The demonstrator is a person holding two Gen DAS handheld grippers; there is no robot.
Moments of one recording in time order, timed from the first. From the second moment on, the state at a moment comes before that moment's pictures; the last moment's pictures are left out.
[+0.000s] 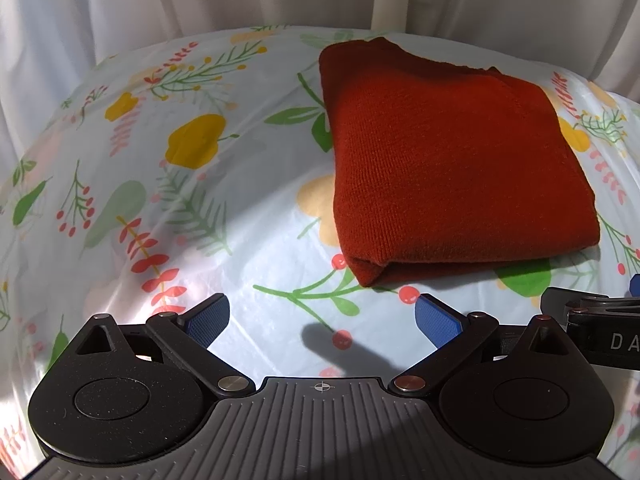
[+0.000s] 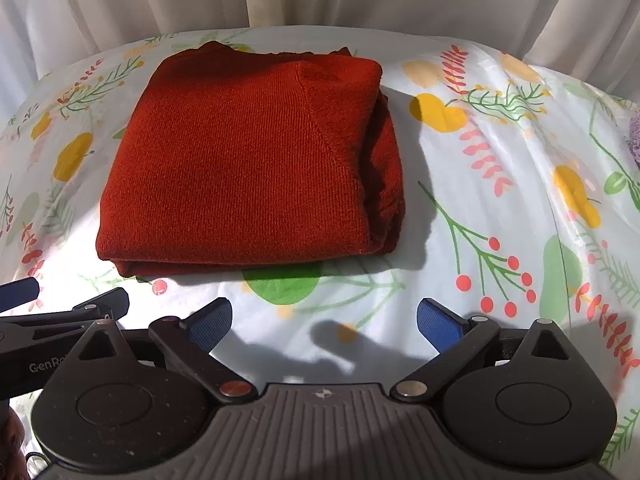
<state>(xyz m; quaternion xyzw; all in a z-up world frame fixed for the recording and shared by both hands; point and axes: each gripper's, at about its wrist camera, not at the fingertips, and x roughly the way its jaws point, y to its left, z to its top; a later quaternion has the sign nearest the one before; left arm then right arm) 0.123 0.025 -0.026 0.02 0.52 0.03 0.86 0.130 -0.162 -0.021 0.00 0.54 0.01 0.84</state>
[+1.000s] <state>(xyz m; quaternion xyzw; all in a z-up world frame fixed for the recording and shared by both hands) 0.122 0.020 -0.025 0.03 0.52 0.03 0.86 0.124 -0.164 -0.020 0.01 0.54 0.01 0.84</state>
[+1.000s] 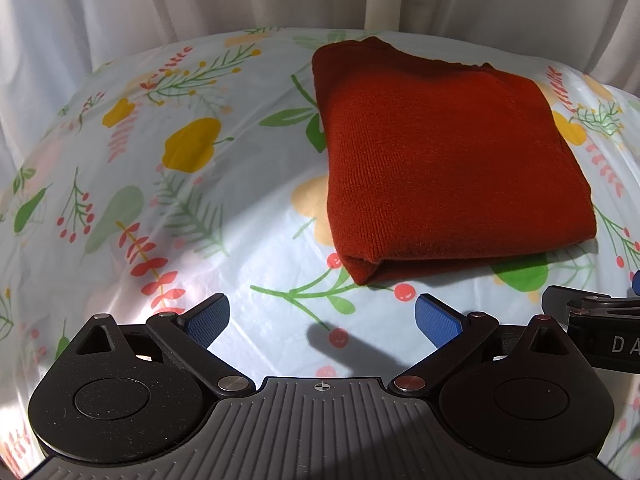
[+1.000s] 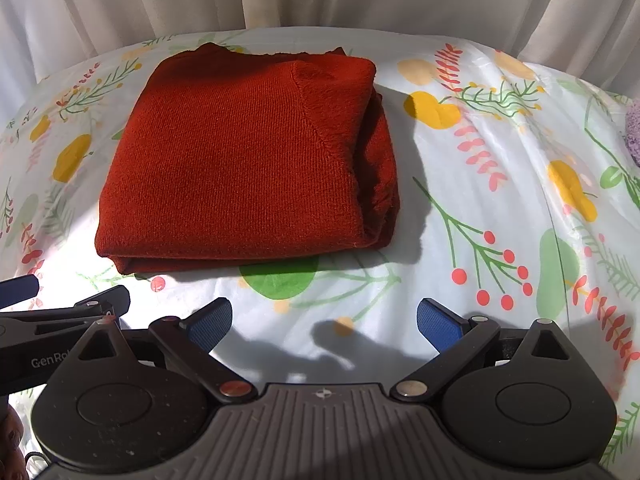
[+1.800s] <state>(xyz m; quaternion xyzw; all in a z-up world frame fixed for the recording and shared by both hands) 0.119 0.015 -0.024 0.05 0.51 0.01 0.86 0.124 -0.164 -0.018 0.01 0.54 0.01 0.84</state>
